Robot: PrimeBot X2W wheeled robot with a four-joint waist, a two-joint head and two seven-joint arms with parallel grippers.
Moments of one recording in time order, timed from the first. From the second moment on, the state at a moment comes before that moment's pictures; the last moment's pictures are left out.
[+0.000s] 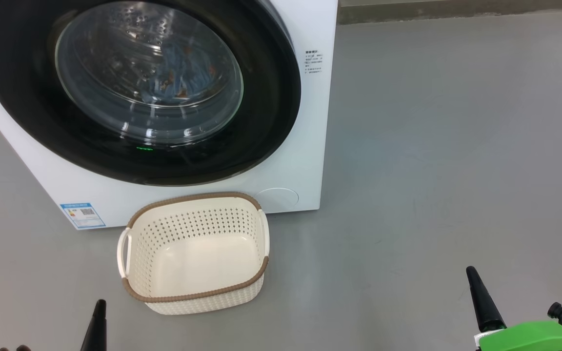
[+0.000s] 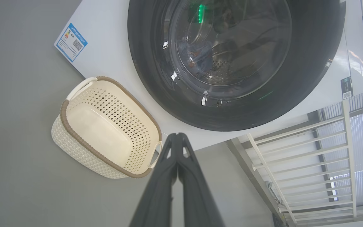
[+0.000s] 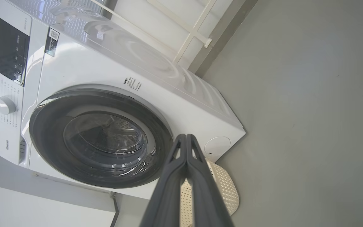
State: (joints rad) left arm 0.03 0.02 0.08 0.22 -1.07 -0.13 -0.02; right arm 0.00 -0.06 -0.06 0.25 1.07 0.14 -0.05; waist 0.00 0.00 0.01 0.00
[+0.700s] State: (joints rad) left arm -0.01 0.03 0.08 0.24 -1.31 -0.13 0.04; right arm -0.02 -0.06 -0.08 0.26 1.32 0.14 0.01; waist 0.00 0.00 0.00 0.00
